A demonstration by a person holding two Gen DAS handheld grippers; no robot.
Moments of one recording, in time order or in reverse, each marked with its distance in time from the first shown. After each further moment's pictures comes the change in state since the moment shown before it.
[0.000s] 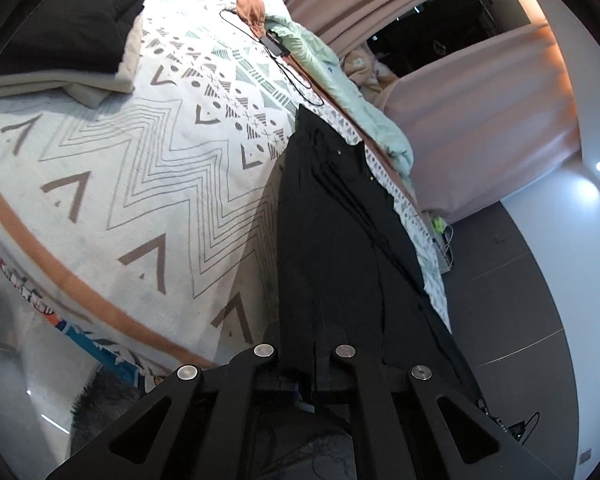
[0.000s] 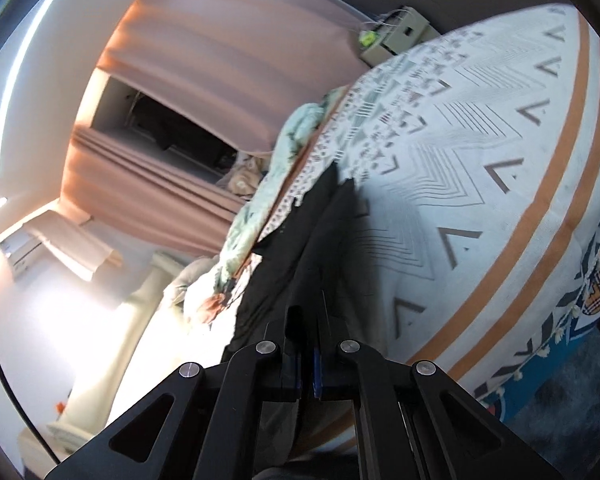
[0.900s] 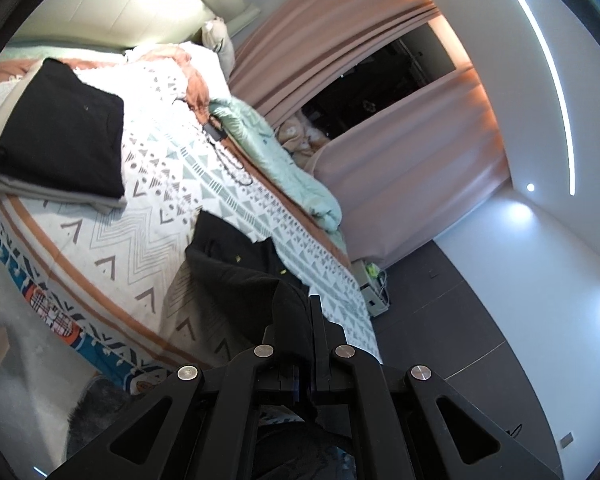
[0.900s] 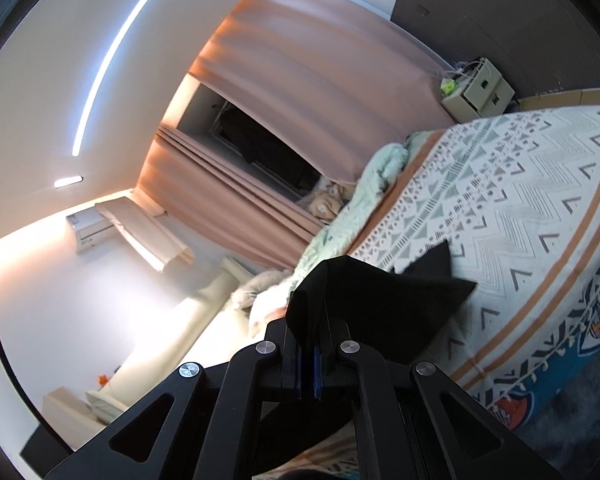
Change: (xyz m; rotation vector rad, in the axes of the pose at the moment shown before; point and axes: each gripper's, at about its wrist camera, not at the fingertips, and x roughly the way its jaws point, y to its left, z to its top) left arm -0.215 -0.077 -0.006 0.070 -0.219 -0.203; right arm -0.139 0.132 -0.012 -0.137 -0.109 0.204
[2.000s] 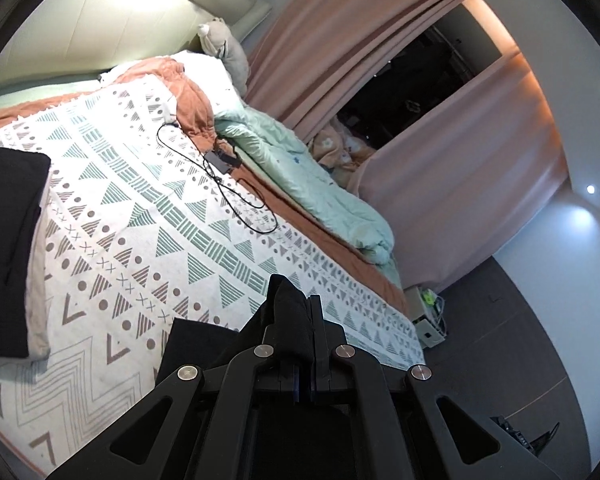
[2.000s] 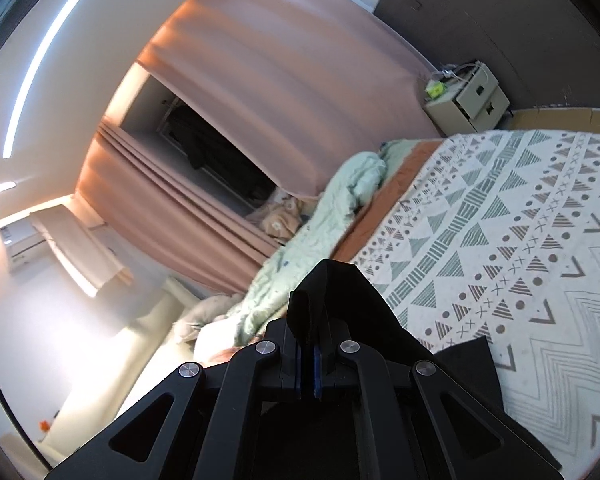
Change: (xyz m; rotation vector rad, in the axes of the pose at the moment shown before) left arm 0.284 -0.004 0.173 0.048 -0.012 0.208; right arm 0.318 -0.042 0.117 -0.012 0.010 -0.203
